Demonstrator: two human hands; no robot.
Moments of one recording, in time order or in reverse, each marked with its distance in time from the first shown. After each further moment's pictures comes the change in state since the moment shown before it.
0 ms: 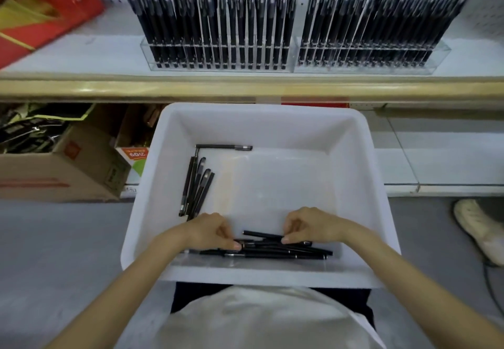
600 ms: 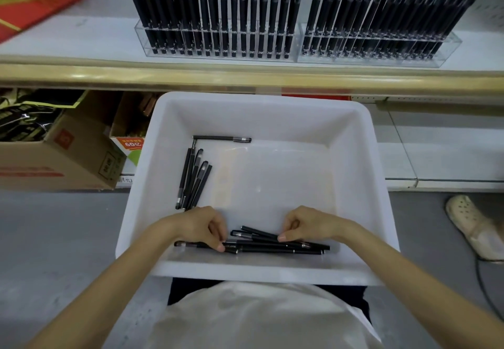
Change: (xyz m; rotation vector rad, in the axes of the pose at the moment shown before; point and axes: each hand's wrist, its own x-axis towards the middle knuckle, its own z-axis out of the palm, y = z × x) left_hand 0.008 -0.017 -0.002 -0.174 -0.076 0.051; right_hand 0.003 -0.002 0.008 0.129 -0.056 0.067
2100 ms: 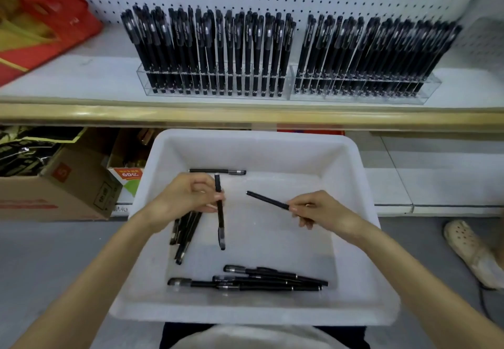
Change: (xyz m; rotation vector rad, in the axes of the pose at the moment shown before) left_hand -0.033 0.063 -0.077 -0.589 0.471 0.226; right_hand -0.027 -0.043 -0.065 0.366 0.382 -0.108
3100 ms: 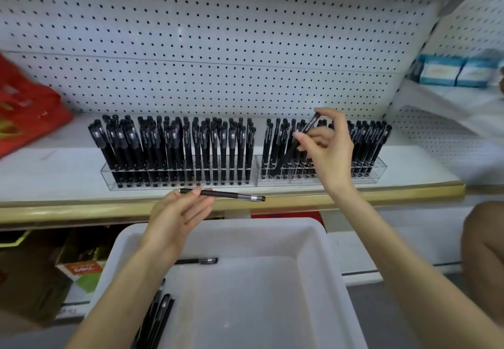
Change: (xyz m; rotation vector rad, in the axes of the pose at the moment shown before) left_hand 0.073 0.112 0.013 -0.864 0.324 0.140; right_hand 0.057 -0.158 -0.134 0.052 0.898 -0.757
